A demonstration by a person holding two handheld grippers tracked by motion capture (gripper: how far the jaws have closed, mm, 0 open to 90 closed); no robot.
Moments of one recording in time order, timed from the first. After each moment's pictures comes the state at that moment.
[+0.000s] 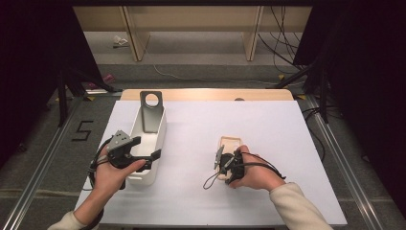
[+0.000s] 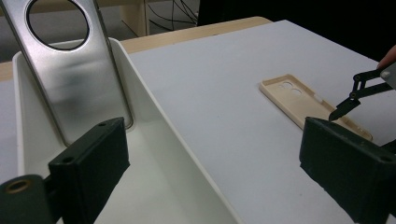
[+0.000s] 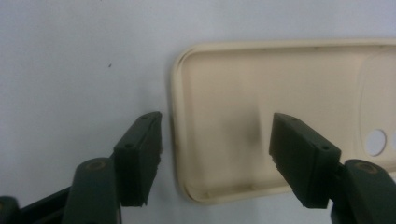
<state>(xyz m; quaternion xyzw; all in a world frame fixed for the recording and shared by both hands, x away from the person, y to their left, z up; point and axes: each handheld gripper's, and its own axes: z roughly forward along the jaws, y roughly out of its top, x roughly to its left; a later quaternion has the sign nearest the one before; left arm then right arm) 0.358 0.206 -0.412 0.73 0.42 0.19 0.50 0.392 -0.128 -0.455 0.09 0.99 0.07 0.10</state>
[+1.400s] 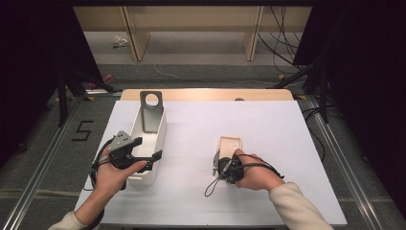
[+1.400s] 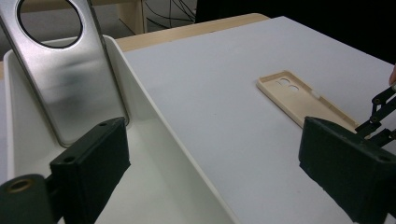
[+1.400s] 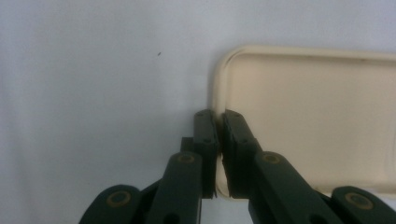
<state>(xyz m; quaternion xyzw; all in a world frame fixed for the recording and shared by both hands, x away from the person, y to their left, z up) 0.358 0.203 -0.414 0.74 0.42 0.19 0.49 0.385 -0.122 -0.454 0.03 1.00 0.05 0.07</state>
